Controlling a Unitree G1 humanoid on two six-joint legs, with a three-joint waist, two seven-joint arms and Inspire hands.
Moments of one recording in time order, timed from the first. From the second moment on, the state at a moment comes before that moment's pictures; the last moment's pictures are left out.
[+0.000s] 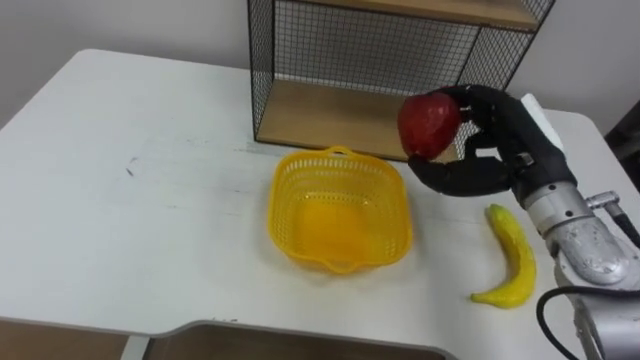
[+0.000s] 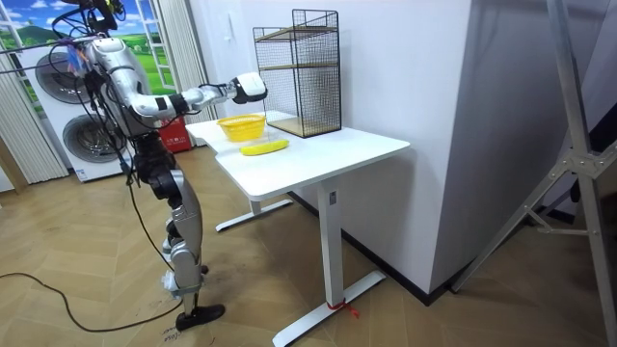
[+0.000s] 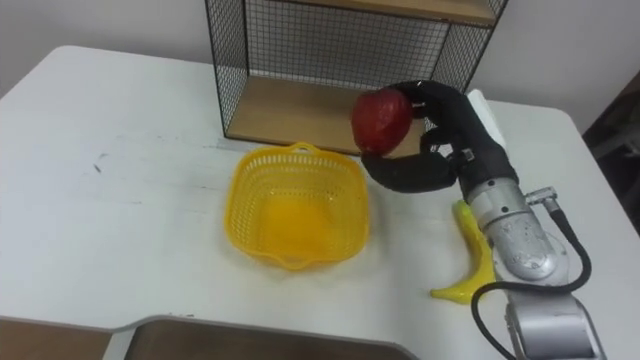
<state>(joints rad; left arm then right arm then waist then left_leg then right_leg) 0.27 0.26 0.07 1.04 0.36 0.08 -0.17 -0.05 -0.43 -0.02 -0.03 -0.05 -0.03 0.16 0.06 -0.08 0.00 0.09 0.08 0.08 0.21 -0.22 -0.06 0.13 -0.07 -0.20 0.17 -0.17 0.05</state>
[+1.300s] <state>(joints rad) 0.27 0.27 0.03 1.00 0.36 0.08 -0.16 0.01 -0.43 0.11 -0.04 -0.12 0.02 0.29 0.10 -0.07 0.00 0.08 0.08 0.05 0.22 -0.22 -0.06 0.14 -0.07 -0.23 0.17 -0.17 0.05</state>
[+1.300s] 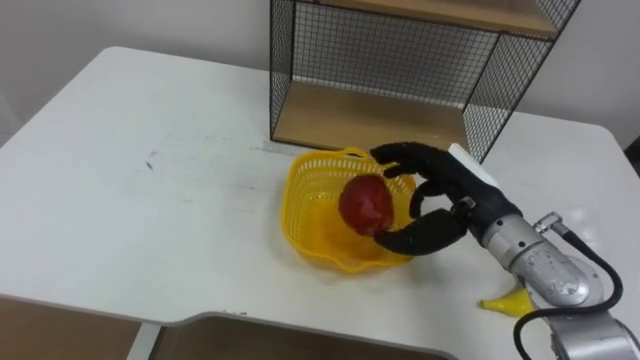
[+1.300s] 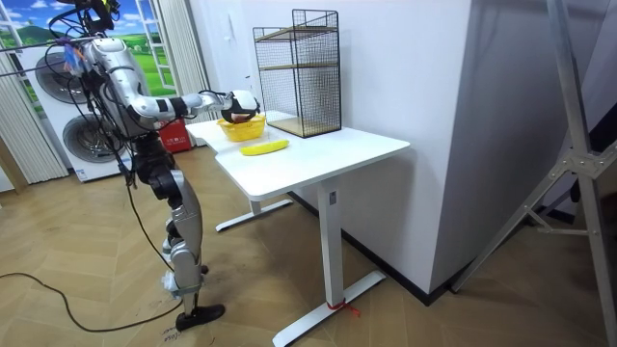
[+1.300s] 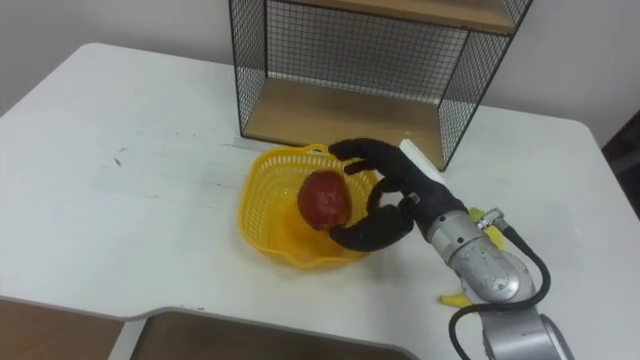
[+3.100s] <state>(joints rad) 0.32 0.24 0.08 1.01 0.36 0.09 -0.16 0.02 -0.39 -0.18 -0.10 -0.03 -0.02 -0.18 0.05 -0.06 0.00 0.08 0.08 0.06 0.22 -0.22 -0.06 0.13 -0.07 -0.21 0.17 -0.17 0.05</state>
